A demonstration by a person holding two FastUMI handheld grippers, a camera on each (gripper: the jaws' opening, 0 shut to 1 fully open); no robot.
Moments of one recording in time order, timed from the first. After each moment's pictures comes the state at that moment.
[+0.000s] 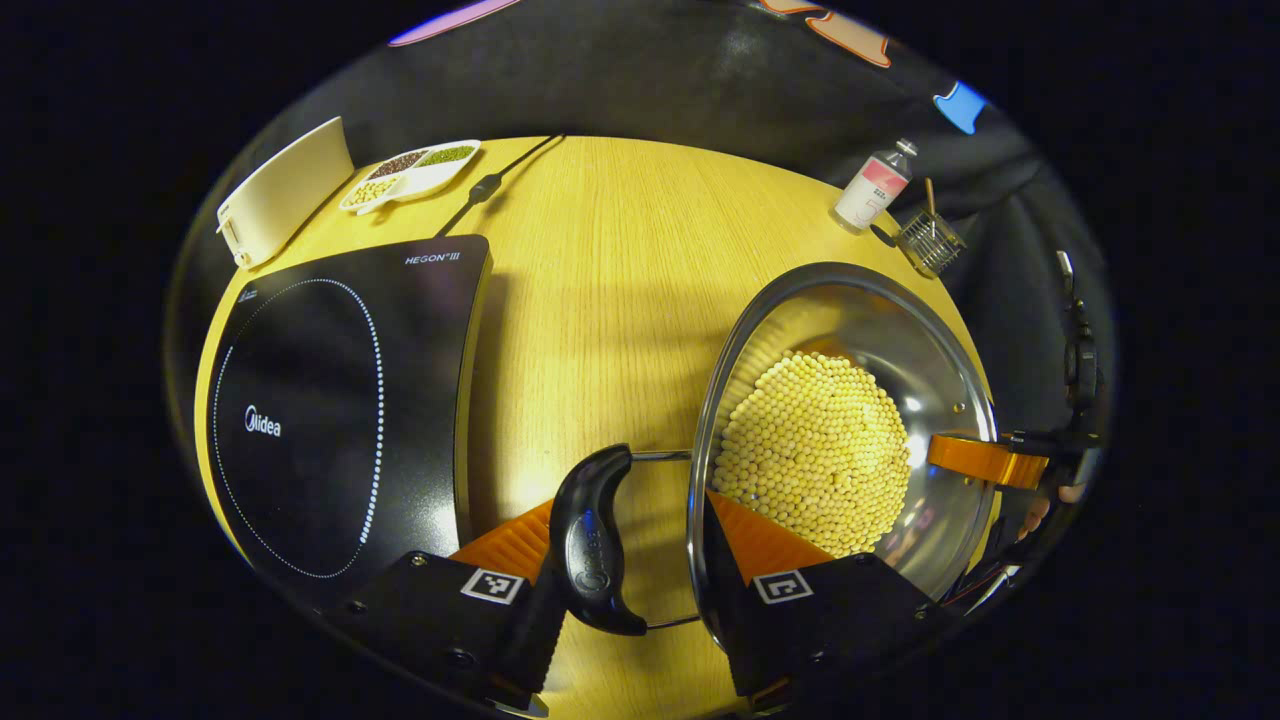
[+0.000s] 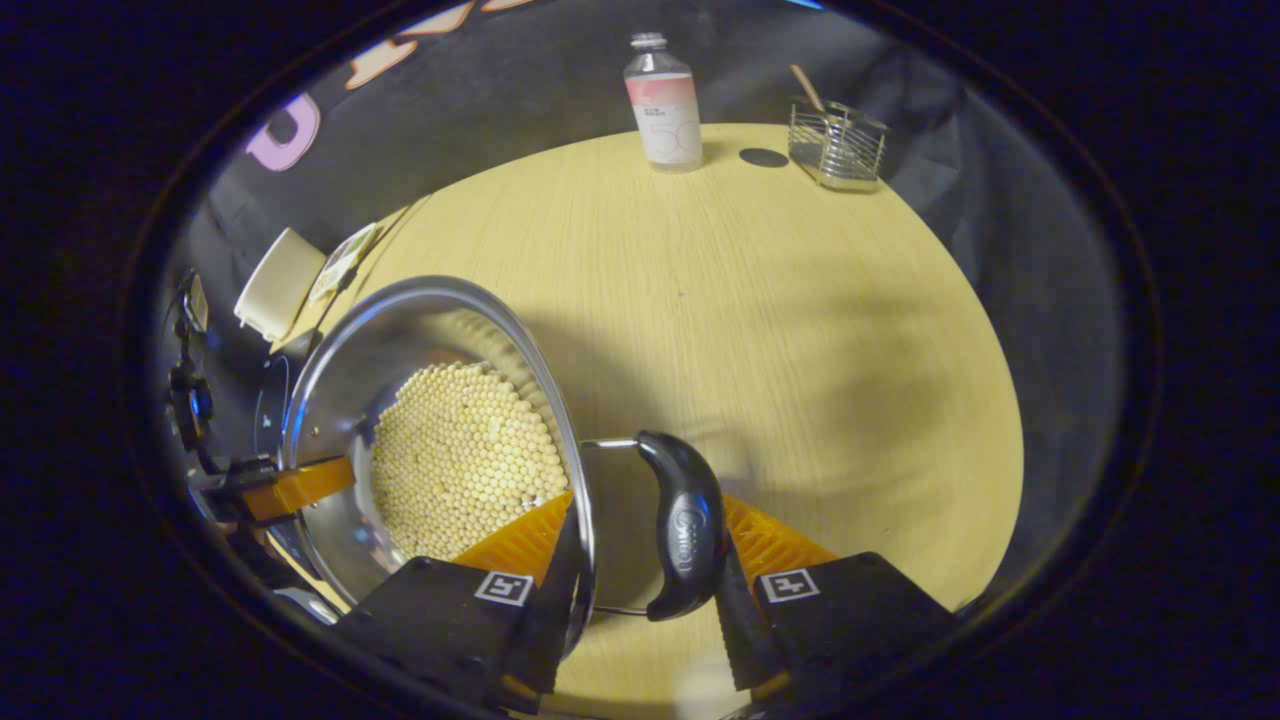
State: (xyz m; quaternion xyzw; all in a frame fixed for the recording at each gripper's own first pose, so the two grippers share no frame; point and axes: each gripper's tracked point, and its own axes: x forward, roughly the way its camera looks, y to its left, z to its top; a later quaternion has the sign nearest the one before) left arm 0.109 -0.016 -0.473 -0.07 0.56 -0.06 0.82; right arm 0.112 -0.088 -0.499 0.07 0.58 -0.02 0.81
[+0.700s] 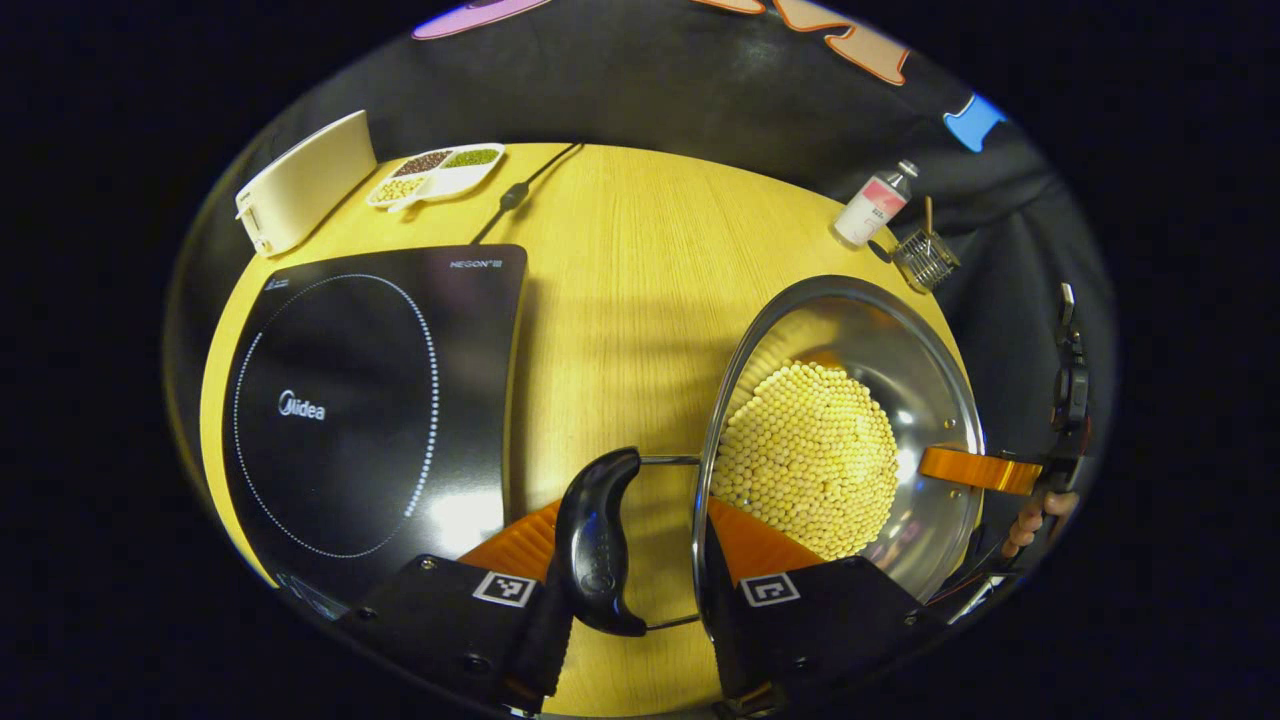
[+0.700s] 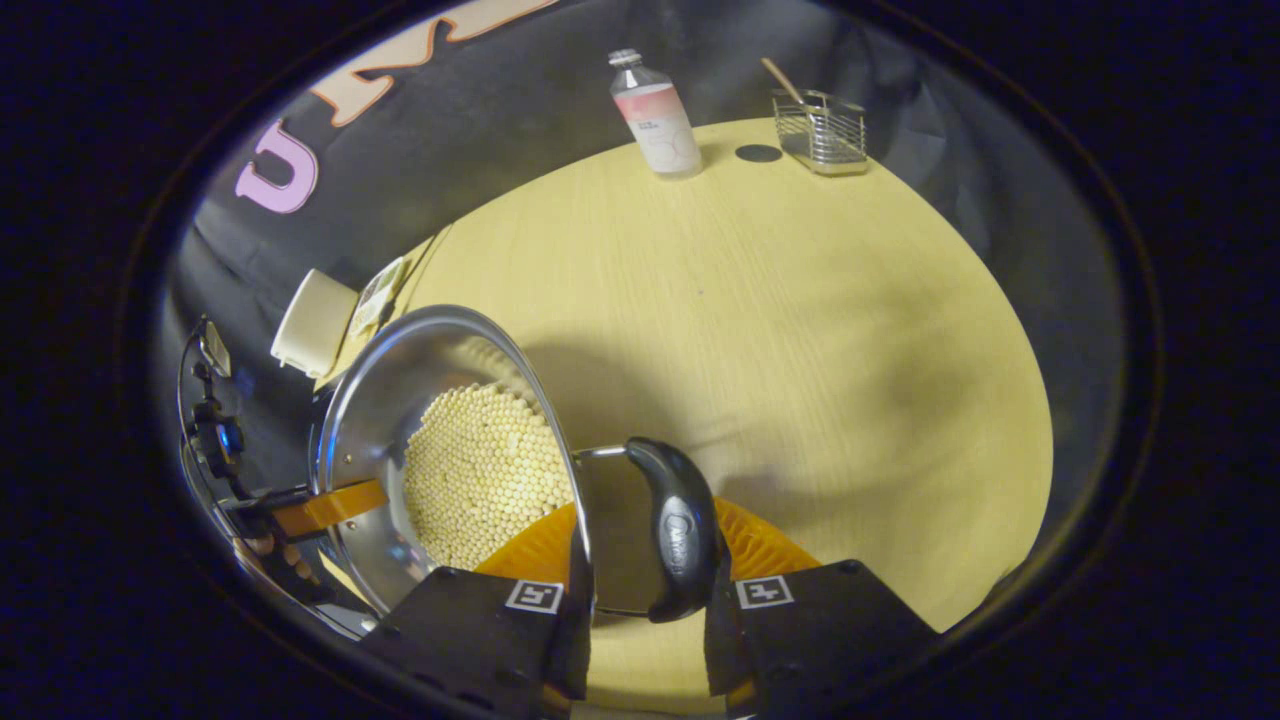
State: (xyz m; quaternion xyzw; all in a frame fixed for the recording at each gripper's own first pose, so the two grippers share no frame) left arm 0.100 0.001 -0.437 -0.09 0.55 -0.05 0.83; right arm 0.119 -0.088 -0.491 0.14 0.57 -0.01 0.81
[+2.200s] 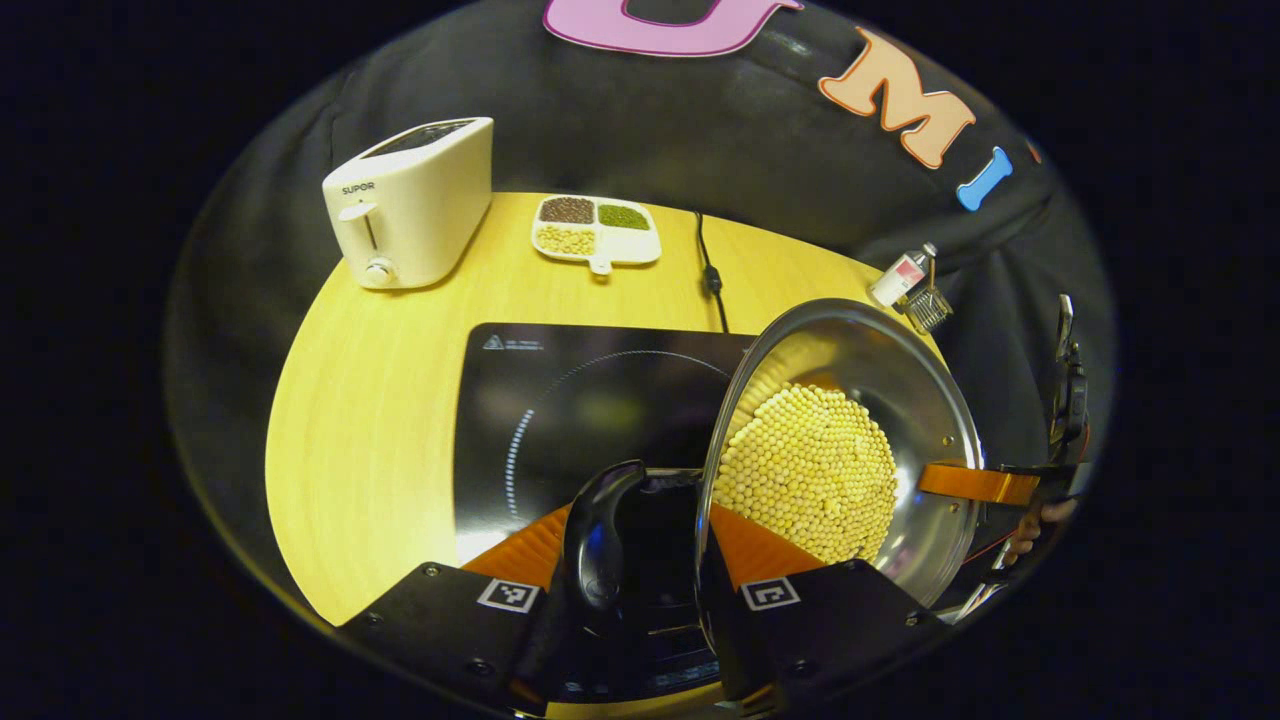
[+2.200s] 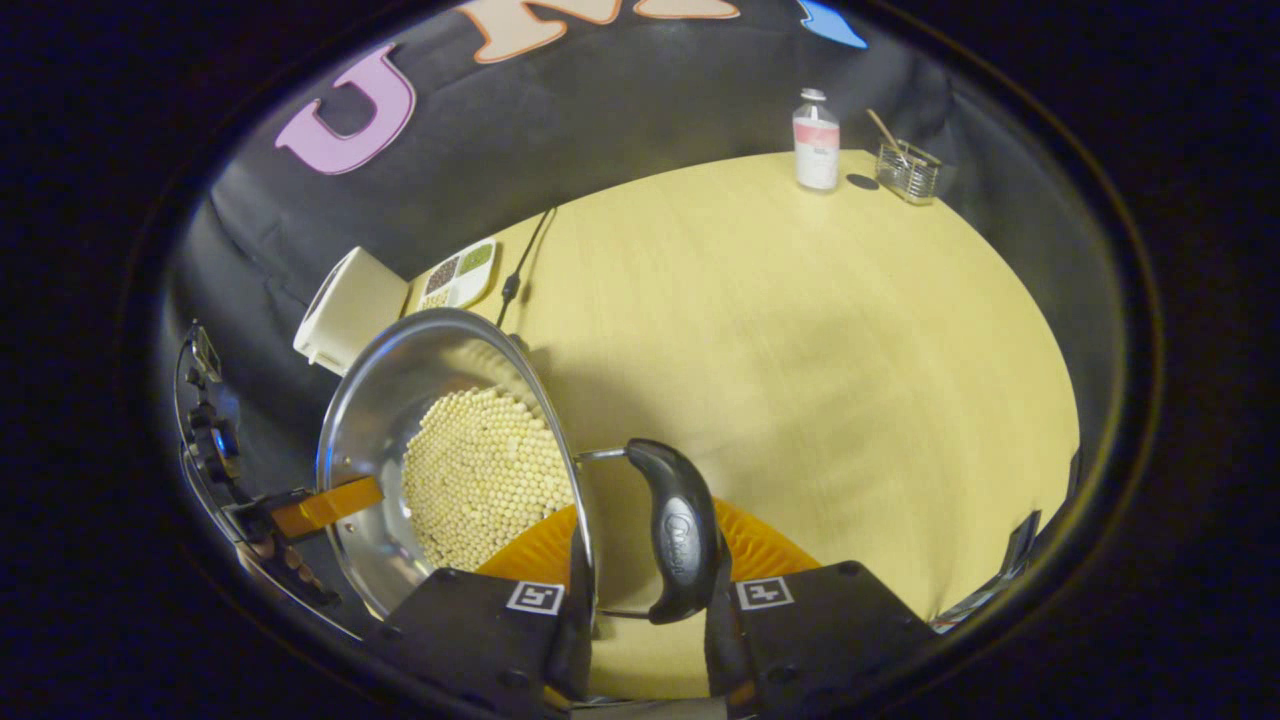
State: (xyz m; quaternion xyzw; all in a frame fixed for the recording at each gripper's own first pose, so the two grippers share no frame) left arm 0.110 0.243 -0.399 -0.10 0.50 -0.09 0.85; right arm 0.115 -0.091 -0.481 0.12 0.55 -0.05 0.82
